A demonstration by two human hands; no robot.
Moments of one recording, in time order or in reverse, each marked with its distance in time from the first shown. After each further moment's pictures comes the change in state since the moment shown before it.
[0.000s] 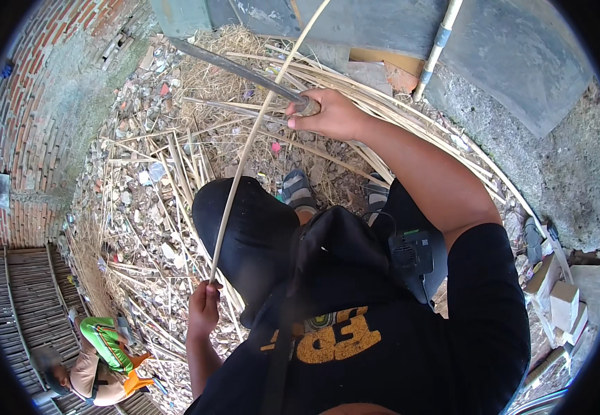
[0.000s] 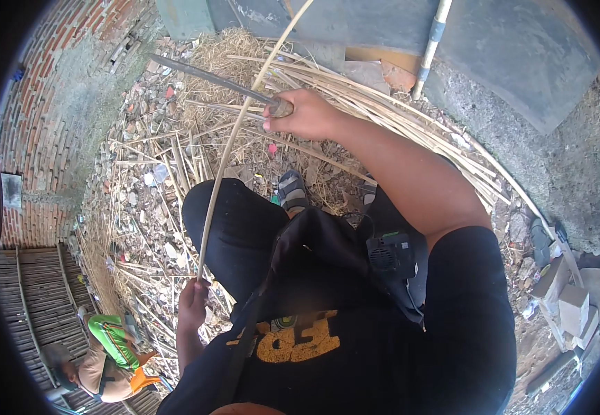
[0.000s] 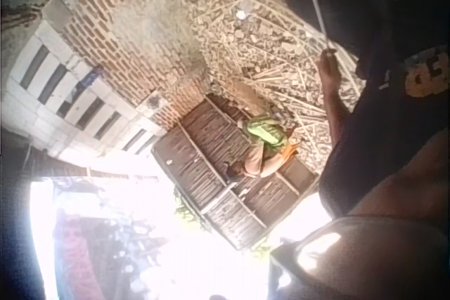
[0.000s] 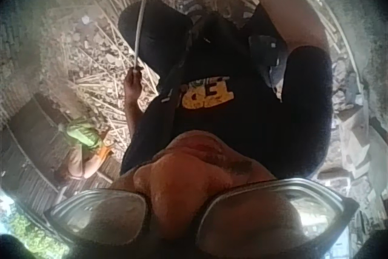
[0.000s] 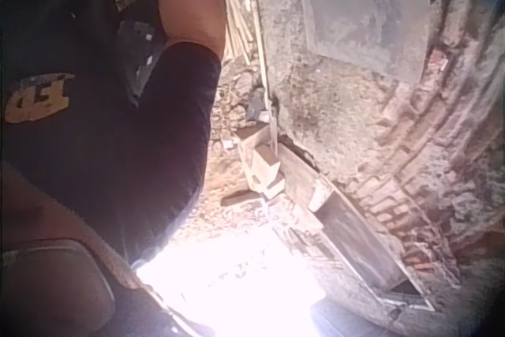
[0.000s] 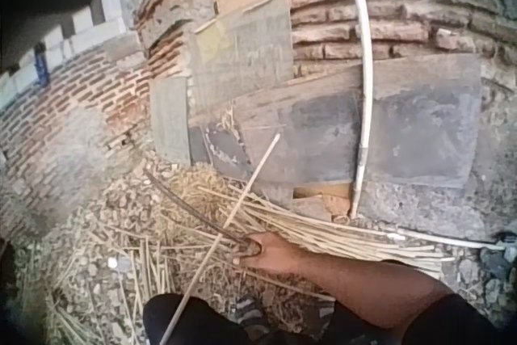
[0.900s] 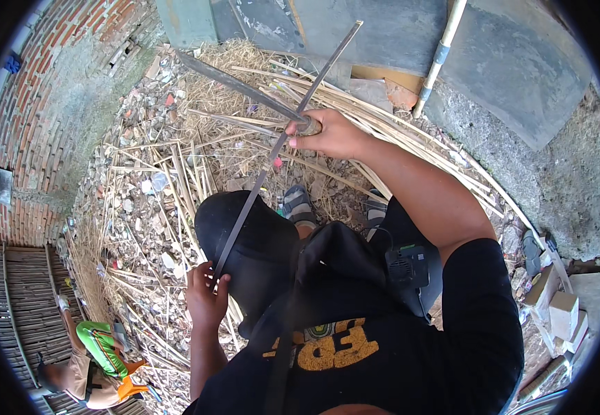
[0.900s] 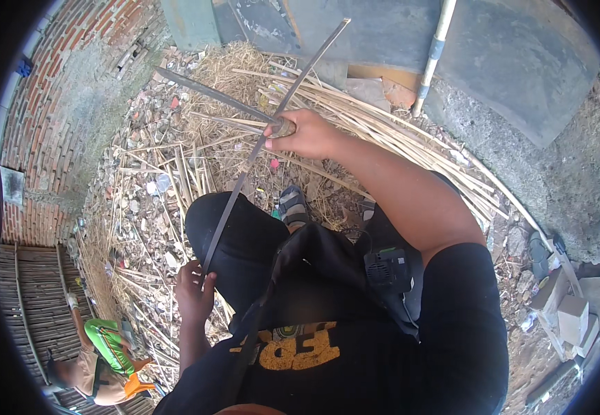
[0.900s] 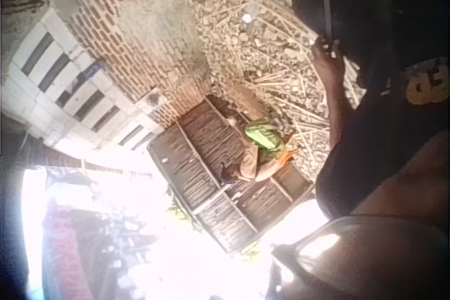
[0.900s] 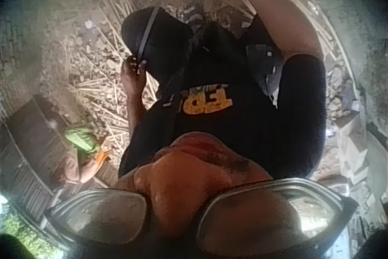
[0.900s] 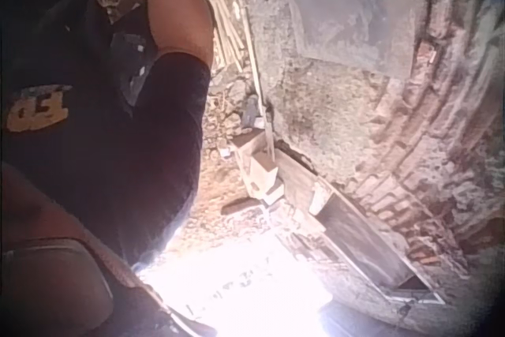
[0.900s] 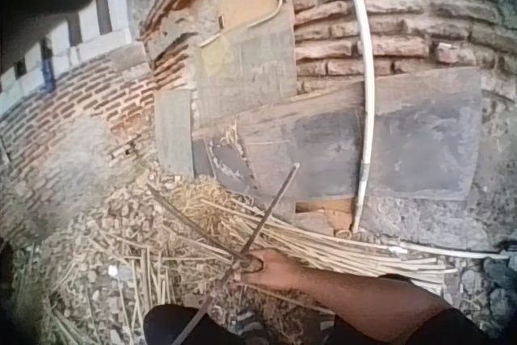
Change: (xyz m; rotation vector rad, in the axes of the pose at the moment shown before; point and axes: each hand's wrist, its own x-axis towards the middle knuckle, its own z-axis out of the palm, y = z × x) left_hand 0.031 0.058 0.030 0.511 0.335 0.318; right_hand -0.007 -0.012 0.000 0.040 -0.024 -0.048
